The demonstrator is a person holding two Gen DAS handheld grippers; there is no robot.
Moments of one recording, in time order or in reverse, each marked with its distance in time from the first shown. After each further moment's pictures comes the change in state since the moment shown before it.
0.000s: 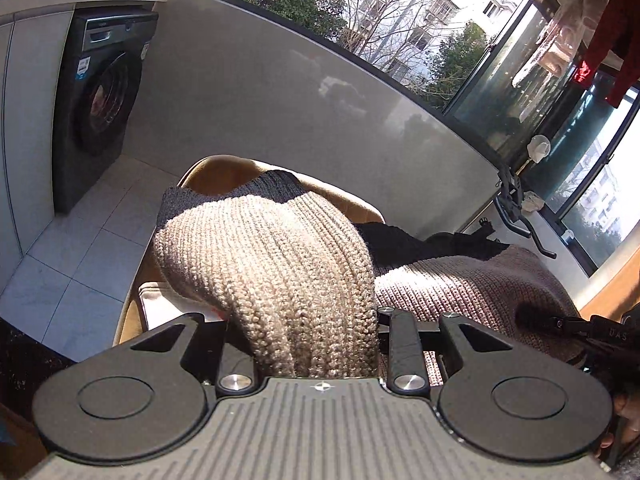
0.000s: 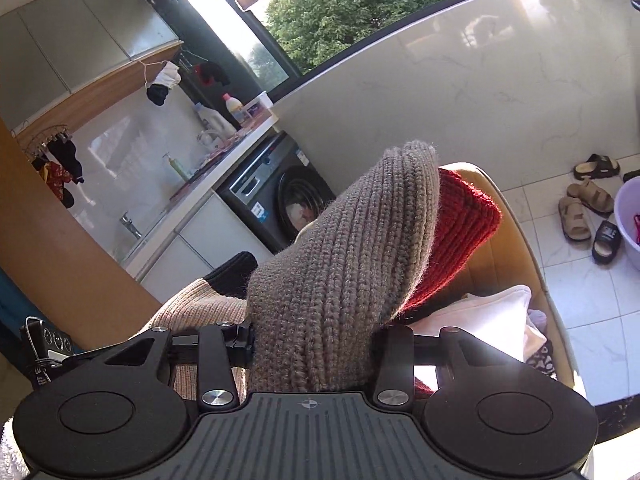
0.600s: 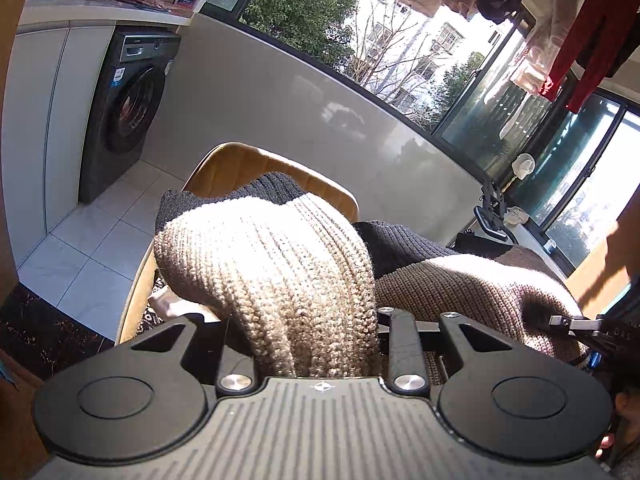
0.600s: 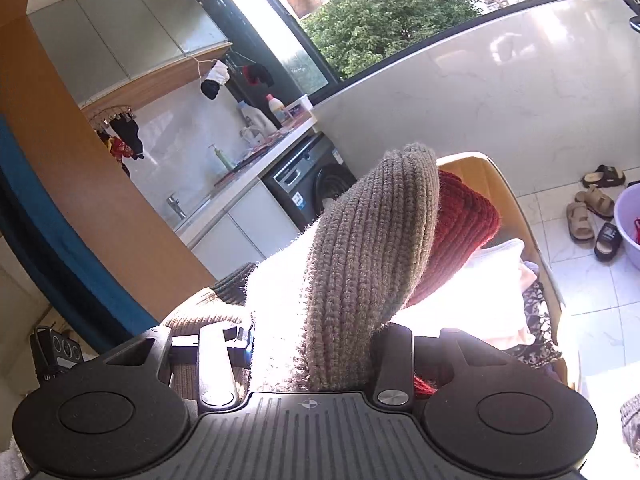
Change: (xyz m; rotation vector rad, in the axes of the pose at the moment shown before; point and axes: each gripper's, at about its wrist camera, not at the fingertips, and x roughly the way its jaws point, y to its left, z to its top) left arm -0.145 -0.054 -0.115 -0.043 -0.116 0.023; right arm -0.152 0.060 -0.094 -0.073 -0.022 0.074
